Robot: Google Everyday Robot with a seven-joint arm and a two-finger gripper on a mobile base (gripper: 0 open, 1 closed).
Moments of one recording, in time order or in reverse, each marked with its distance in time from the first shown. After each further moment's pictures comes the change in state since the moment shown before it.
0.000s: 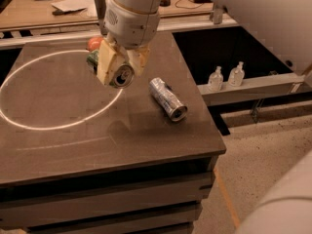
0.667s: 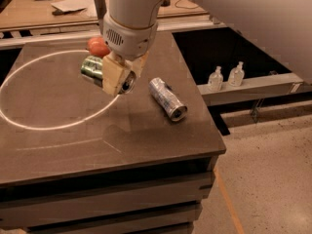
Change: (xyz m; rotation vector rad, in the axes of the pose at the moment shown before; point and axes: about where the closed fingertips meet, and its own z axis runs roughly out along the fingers) arm 0.008 -0.003 0.010 0.139 -0.049 -0.338
